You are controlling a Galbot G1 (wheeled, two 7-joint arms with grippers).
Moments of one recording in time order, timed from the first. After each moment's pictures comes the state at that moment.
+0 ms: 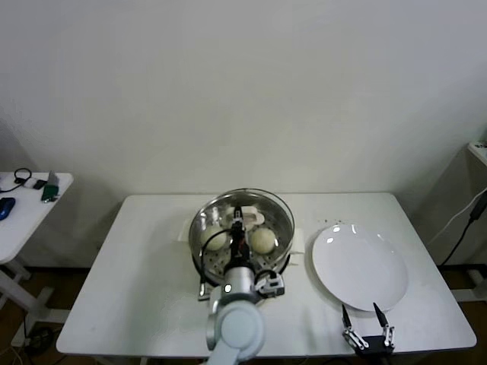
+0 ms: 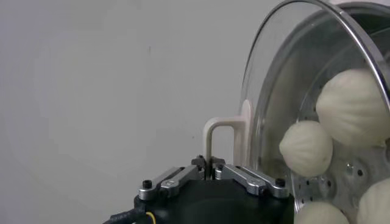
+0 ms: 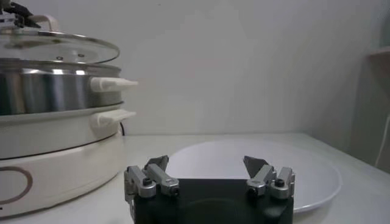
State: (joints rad) left arm 1.16 -1.61 0.04 -1.90 1.72 0.60 0.26; right arm -1.75 1.28 0.56 1.71 0.31 0.48 -0.05
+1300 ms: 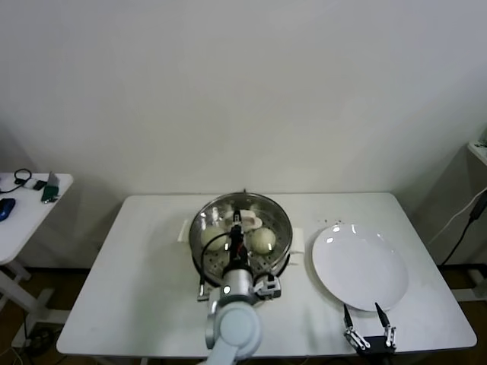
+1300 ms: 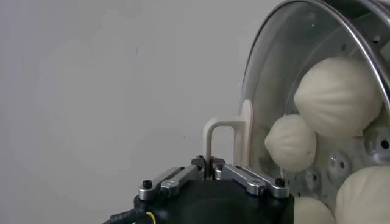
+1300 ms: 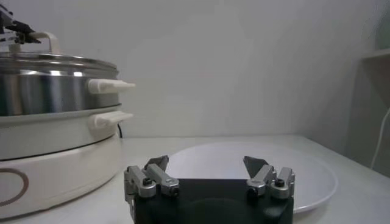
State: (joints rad) left arm 1.16 -1.61 0.01 -1.84 1.72 0.57 0.22; right arm -1.75 1.28 0.56 1.71 0.31 0.50 -0.05
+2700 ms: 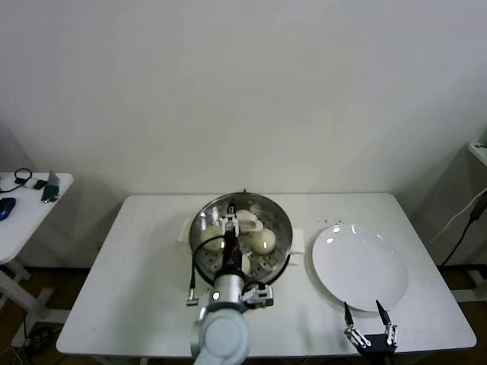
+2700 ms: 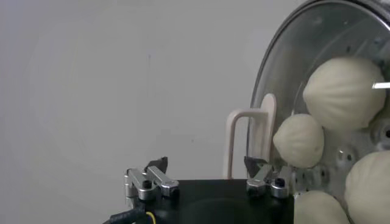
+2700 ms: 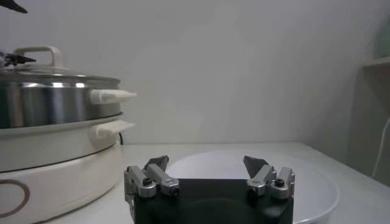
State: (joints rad) left arm 1.20 -1.52 0.03 -1.94 1.64 0.55 0.22; right arm -1.76 1.29 0.57 1.74 0.31 0.49 -0.05
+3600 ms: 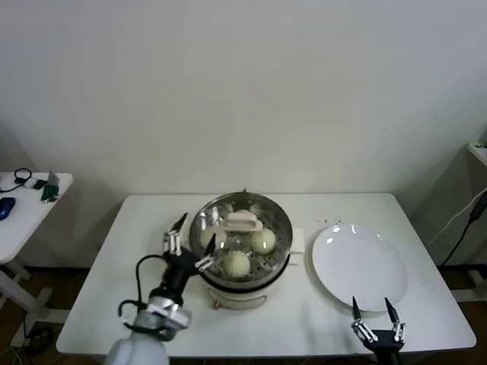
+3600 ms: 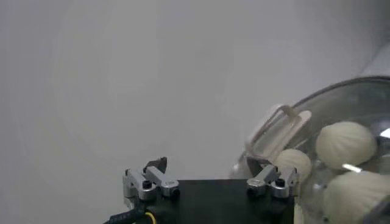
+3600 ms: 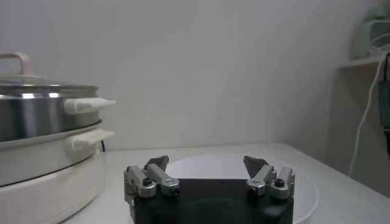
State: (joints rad) left arm 1.46 -1.30 -0.34 -2.18 0.56 0.19 0.03; right arm -1.76 1.28 0.58 1.77 0.34 0.46 0.01
